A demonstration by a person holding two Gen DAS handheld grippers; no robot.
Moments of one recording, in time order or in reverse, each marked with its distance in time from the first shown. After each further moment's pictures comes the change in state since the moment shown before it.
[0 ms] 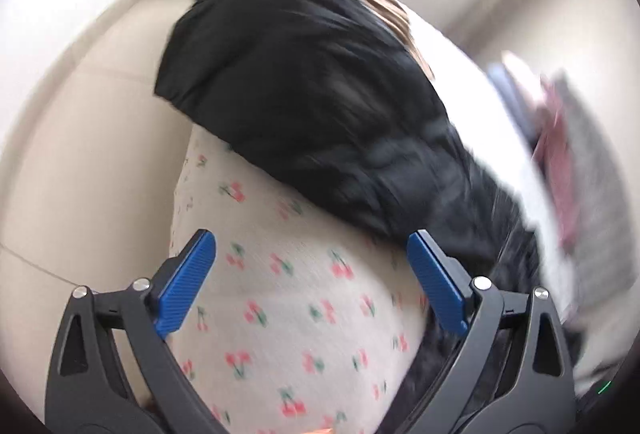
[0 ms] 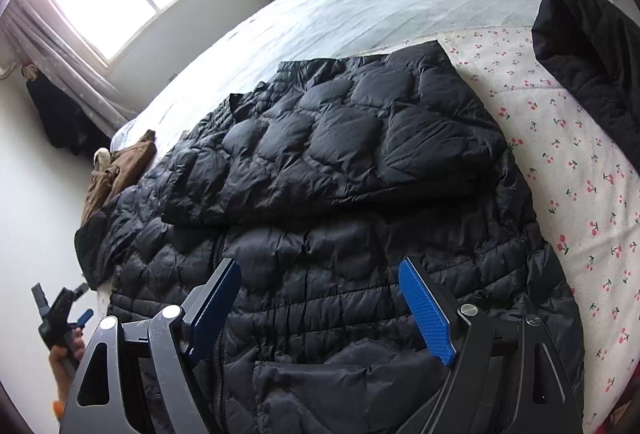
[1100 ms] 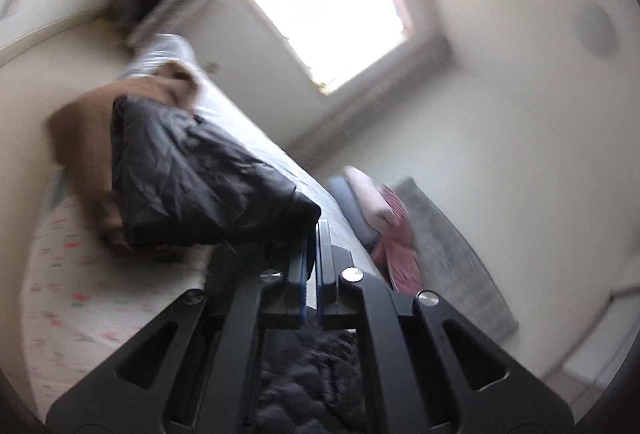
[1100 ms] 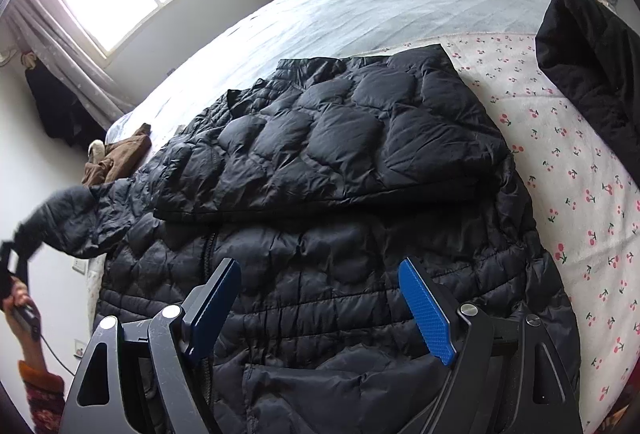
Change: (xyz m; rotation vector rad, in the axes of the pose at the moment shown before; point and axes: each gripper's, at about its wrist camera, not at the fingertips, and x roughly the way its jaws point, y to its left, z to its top) left arm -0.107 -0.104 0.039 0.042 -0.349 -0.604; right arm 0.001 0.003 0.000 -0.027 -0.016 -0.024
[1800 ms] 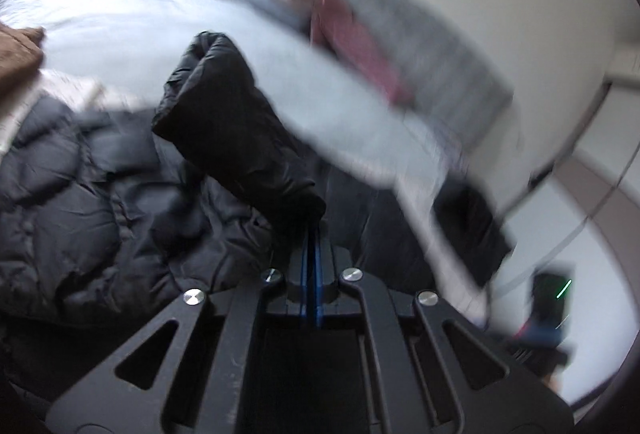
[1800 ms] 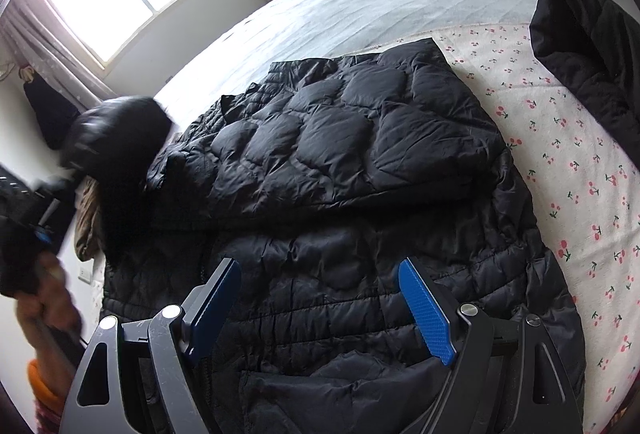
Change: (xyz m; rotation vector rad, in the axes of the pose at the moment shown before) left arm 0.179 -0.153 -0.255 0.451 0.752 -0.079; right arm 0.008 -0.013 0.002 0.037 0.006 0.019
